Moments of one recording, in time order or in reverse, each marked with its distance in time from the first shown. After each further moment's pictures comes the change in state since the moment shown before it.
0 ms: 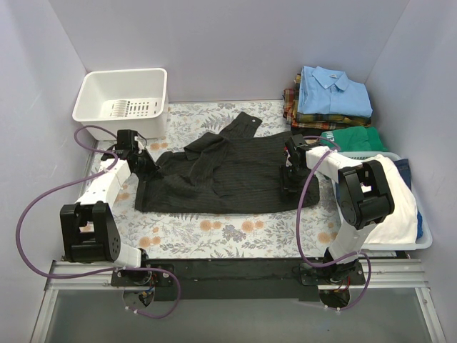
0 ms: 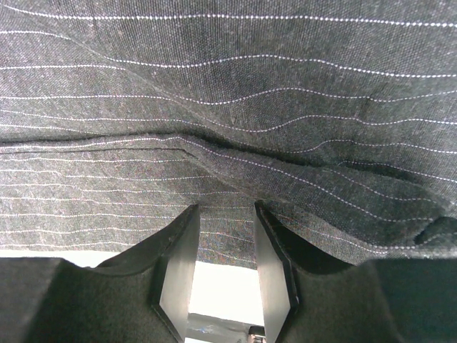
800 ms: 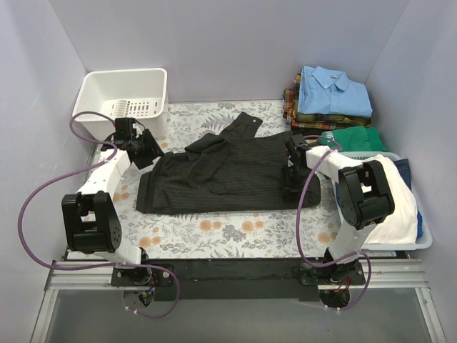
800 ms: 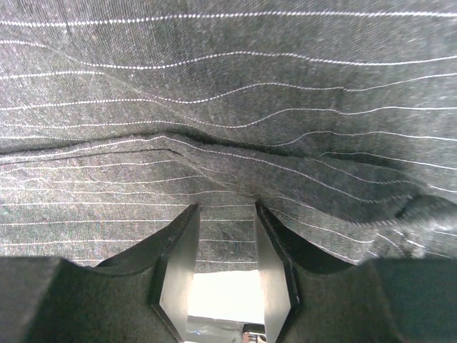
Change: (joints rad) left arm 0.000 0.090 0.113 0.109 -0.112 0.036; right arm 0.000 -0.003 0.005 -0.023 0.056 0.012
